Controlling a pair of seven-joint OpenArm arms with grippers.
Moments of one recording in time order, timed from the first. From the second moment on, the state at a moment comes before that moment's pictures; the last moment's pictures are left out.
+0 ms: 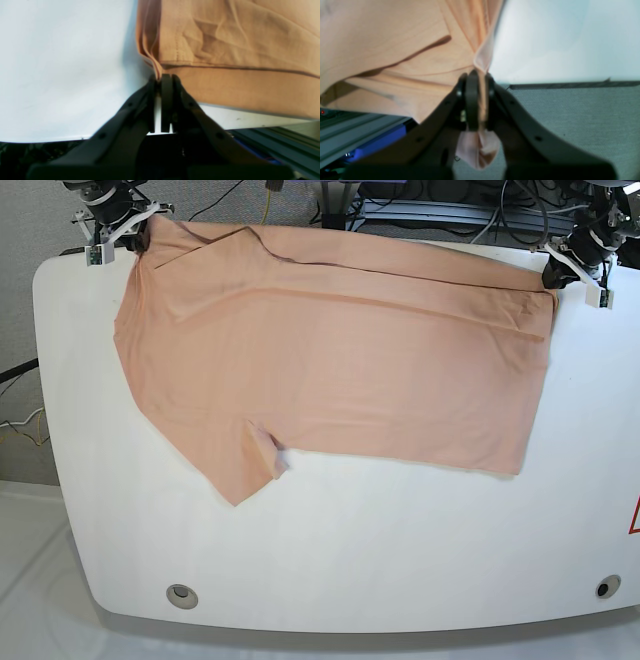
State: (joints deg) left arm 36.4 -23.6 -29.9 91.4 -39.3 -29.5 38.0; right arm -40.9 5.4 38.3 100.0 21.6 34.0 -37.7
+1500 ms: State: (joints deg) left arm 34.7 -23.5 -32.7 94.1 -37.4 -29.5 43.6; right arm -39.5 5.8 39.2 105.0 20.1 33.7 -40.9
